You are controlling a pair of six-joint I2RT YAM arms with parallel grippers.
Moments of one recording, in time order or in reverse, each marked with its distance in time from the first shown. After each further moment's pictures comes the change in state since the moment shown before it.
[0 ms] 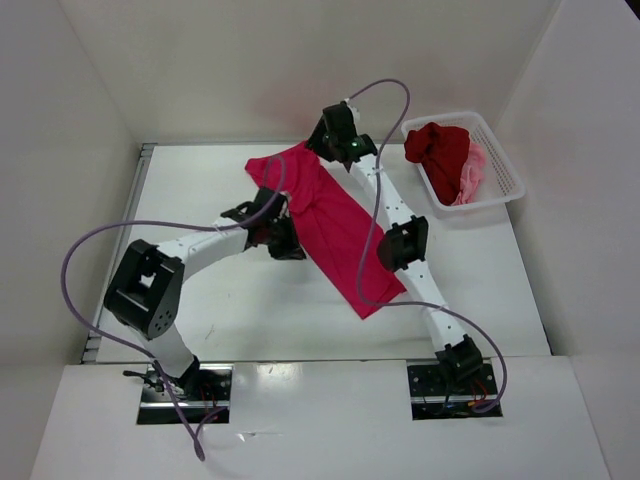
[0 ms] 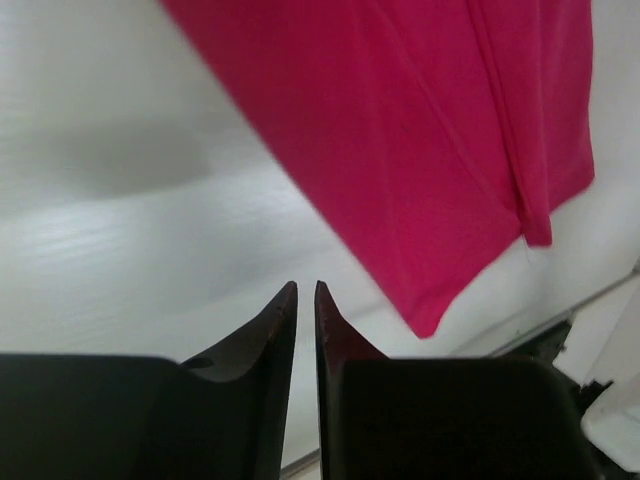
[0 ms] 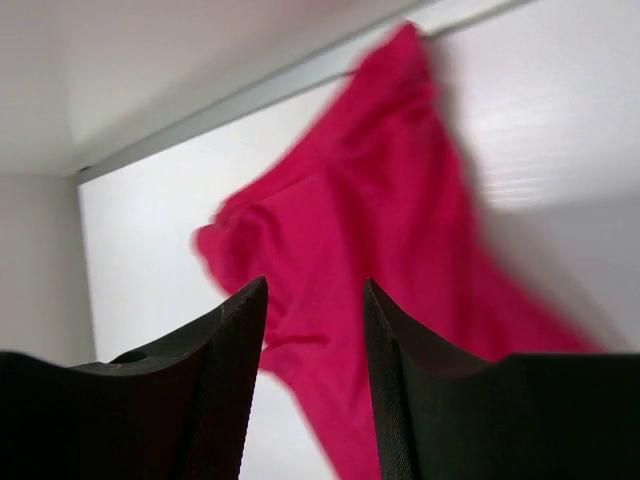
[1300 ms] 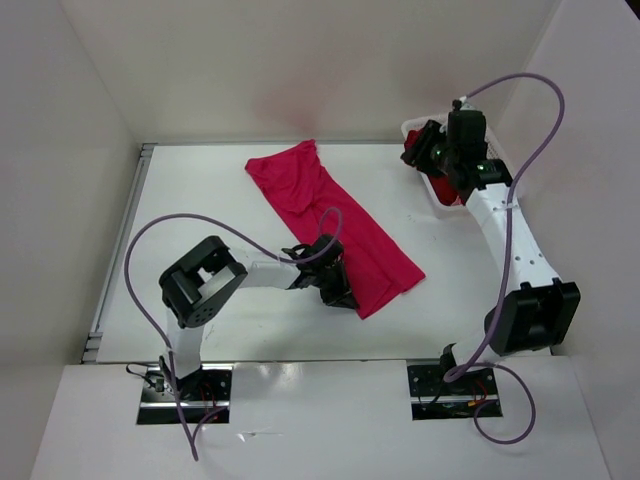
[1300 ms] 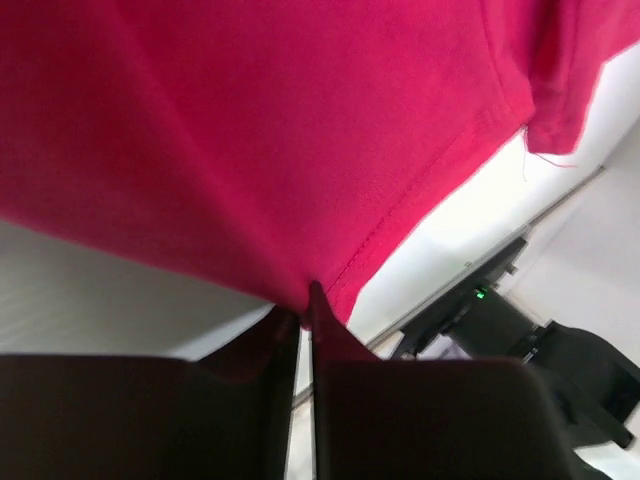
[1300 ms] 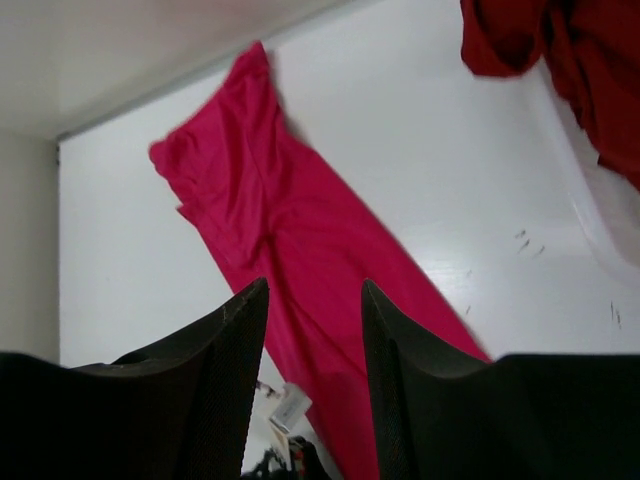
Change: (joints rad) left arm -0.388 0.261 -0.050 0.346 0.127 -0.441; right arm -0.309 -1.424 -1.547 0.214 -0.111 -0.301
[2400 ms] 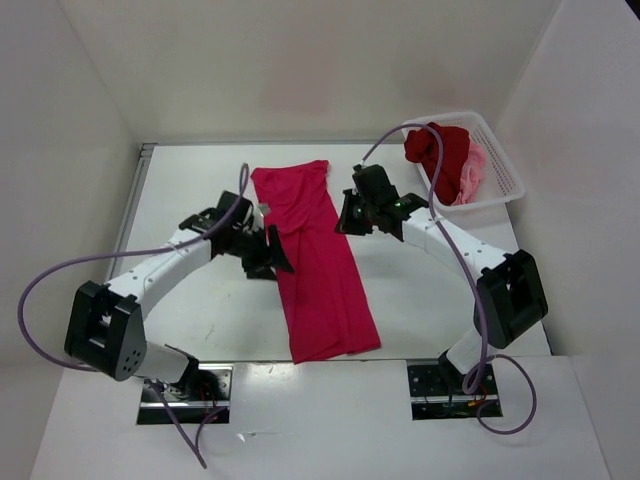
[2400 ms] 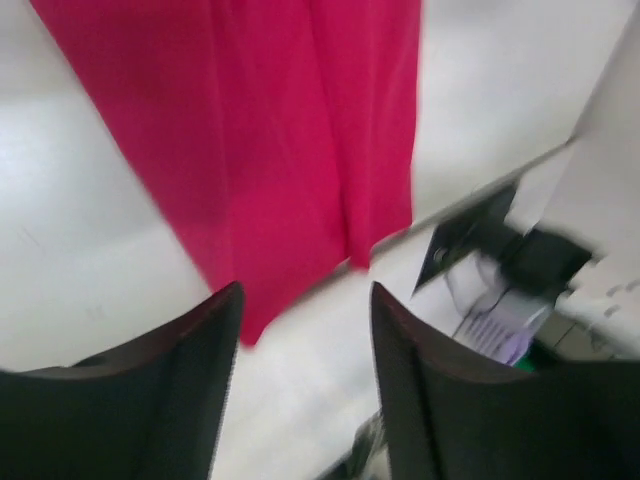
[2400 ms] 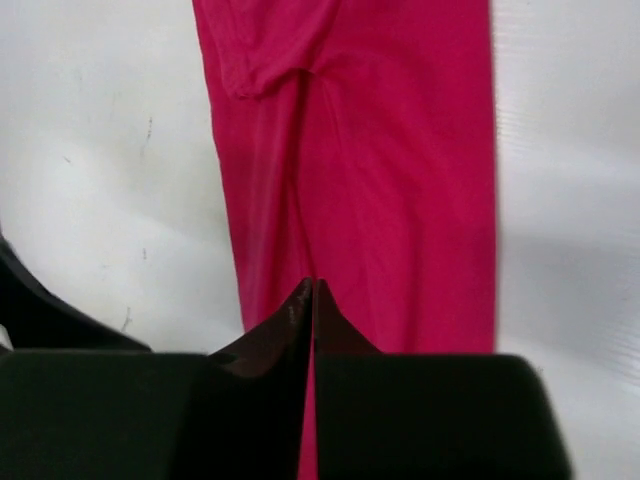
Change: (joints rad) left arm 0.436 -0.547 -0.084 -0.639 0.157 0.499; right arm 0.435 0.095 -0.308 0.082 -0.024 0.085
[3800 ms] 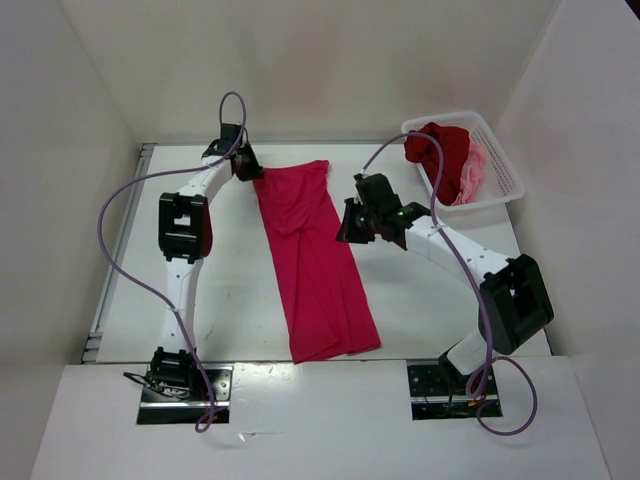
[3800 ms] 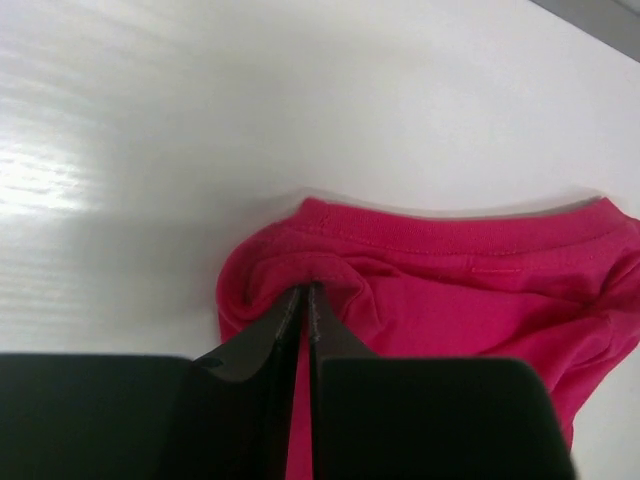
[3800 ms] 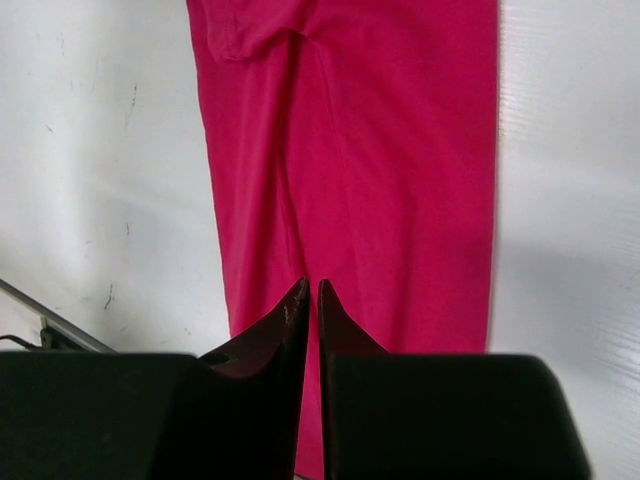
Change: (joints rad) left arm 0.322 1.138 1.209 0.248 -0.402 0.123; right arm 0.000 -0.039 -0.097 0.052 -0.034 -0.027
